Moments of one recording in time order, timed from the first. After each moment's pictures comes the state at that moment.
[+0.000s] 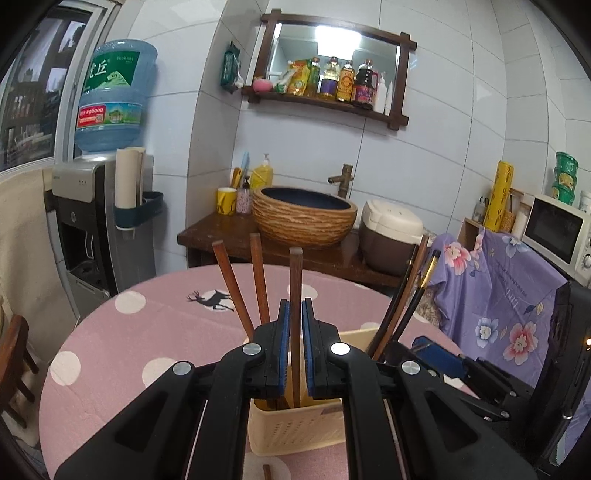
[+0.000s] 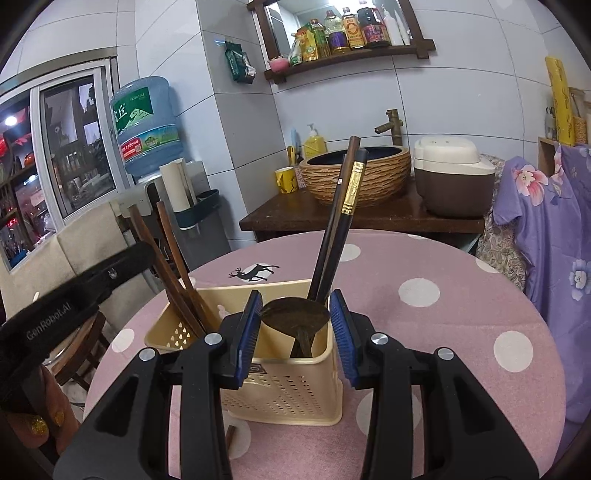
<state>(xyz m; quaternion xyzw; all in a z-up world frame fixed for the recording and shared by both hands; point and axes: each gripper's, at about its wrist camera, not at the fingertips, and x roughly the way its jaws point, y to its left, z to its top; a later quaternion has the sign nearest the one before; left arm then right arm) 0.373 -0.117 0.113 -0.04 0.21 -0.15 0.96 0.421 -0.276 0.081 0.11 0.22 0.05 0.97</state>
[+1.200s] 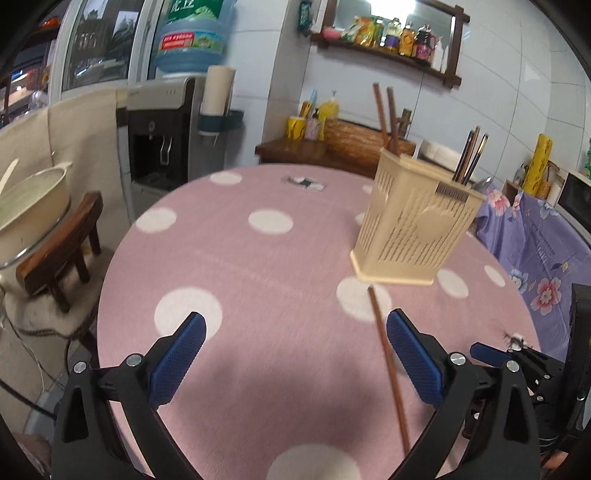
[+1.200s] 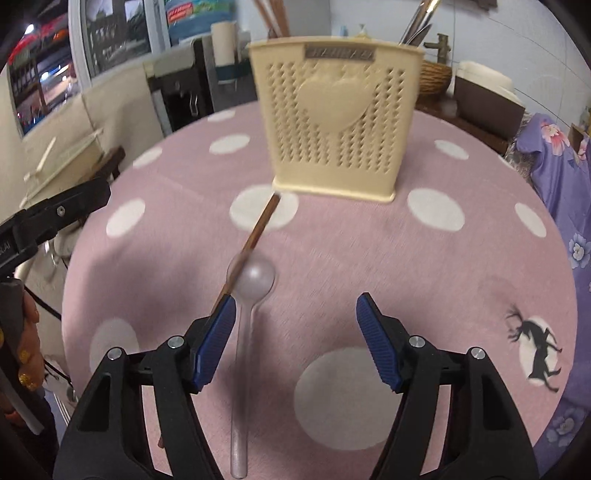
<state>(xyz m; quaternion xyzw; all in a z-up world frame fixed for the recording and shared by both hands) 0.254 -0.009 0.008 -0.06 0.33 -0.06 0.94 0.304 -0.207 -0.036 -0.01 0.41 0.10 0.91</state>
